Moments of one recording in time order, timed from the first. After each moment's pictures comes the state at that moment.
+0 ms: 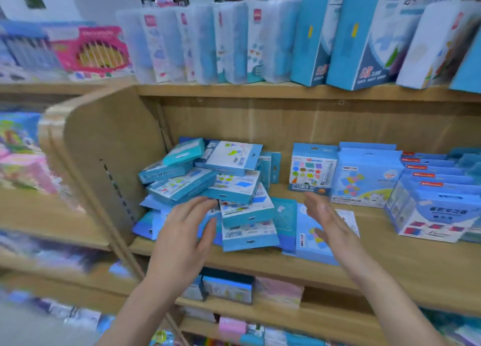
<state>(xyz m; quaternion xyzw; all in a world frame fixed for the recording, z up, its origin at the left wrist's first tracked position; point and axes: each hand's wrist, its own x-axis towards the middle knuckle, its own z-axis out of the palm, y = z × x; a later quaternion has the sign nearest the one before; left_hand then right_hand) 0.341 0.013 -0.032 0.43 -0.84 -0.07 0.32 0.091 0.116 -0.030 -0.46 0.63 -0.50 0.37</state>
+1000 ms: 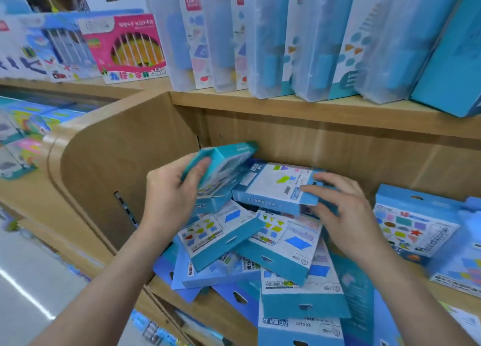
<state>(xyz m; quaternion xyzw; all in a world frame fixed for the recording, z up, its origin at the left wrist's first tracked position) 0.346 -0.149 0.033 0.48 -0.70 -0.14 0.51 0.077 -0.108 -0.028 -0.69 0.60 -0.40 0.02</state>
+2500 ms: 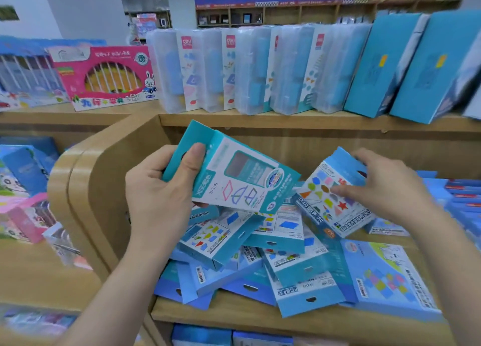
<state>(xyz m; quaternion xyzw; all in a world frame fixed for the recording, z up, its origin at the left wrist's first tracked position) 0.384 -0.097 0.092 0.30 -0.63 -0.33 0.64 0.106 -0.011 0.082 -0.49 0.84 -0.22 -0.07</state>
